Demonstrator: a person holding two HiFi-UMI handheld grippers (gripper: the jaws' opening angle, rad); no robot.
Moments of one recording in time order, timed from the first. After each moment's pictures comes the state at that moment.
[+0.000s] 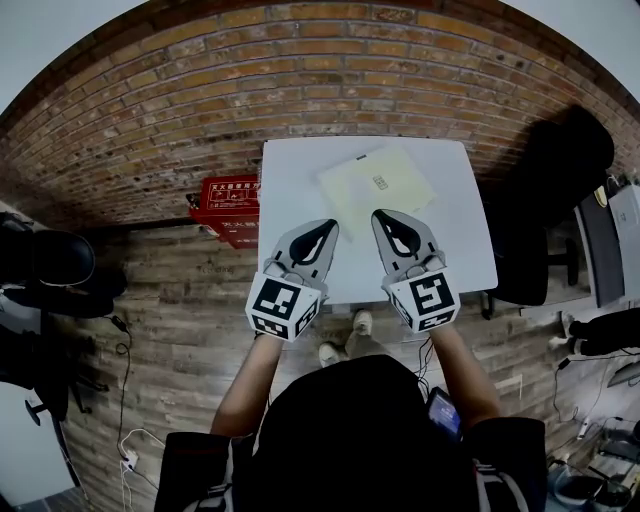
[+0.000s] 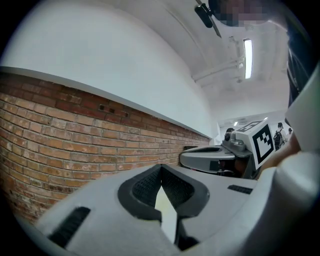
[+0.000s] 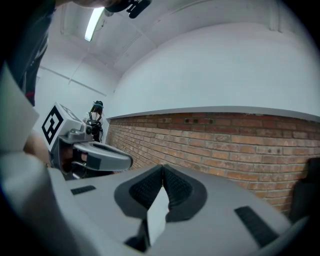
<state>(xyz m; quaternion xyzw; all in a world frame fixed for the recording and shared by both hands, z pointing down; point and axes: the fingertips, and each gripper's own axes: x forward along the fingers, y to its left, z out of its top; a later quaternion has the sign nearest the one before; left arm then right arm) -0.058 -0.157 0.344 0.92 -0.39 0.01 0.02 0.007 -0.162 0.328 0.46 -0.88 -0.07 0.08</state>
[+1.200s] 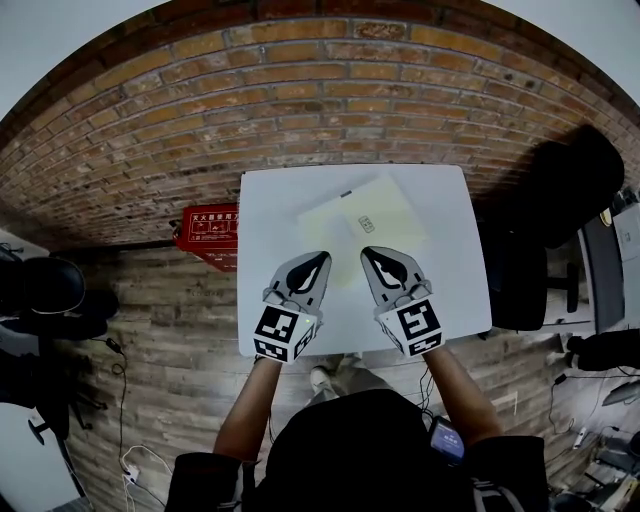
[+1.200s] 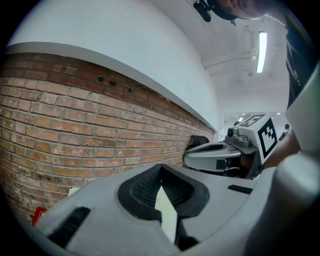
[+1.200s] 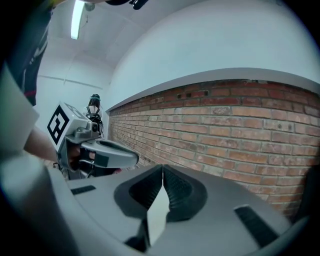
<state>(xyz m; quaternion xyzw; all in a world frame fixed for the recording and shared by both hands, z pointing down) -0.012 -0.268 0.414 0.91 -0.39 0.06 0.07 0.051 -0.264 0.402 0.44 -0.89 0.00 0.14</state>
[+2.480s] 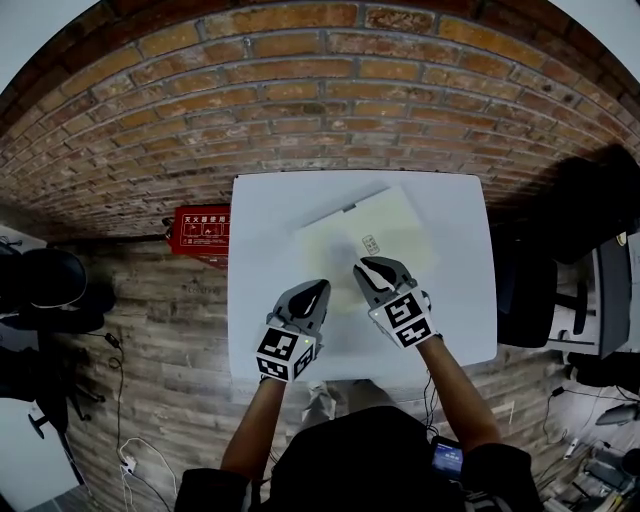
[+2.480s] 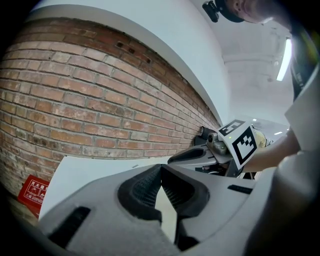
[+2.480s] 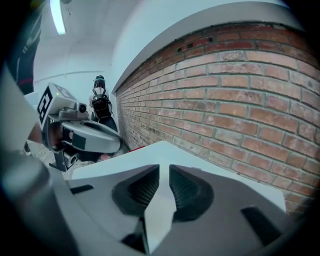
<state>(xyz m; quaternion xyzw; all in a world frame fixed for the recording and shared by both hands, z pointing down) -0.004 -0.309 0.518 0.89 -0.41 0.08 0.18 0.052 -0.342 0.537 0.35 -0.90 0.08 0.25</state>
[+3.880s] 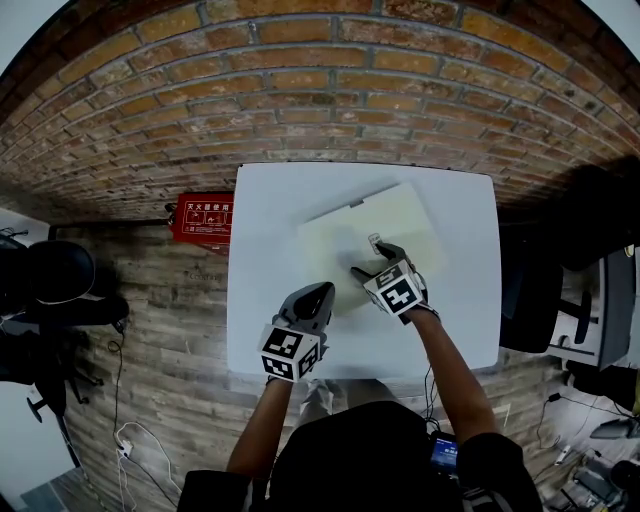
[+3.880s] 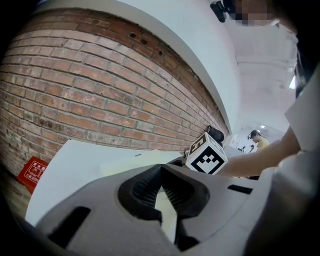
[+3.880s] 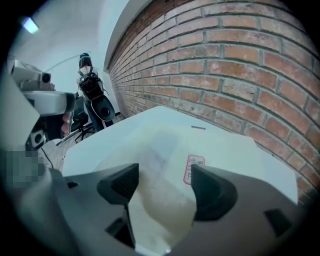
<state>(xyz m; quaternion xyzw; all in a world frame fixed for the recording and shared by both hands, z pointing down) -0.002 -0.307 0.551 0.87 -0.43 0.08 0.24 0.065 -0.371 0.654 0.31 -0.85 0.18 0.39</state>
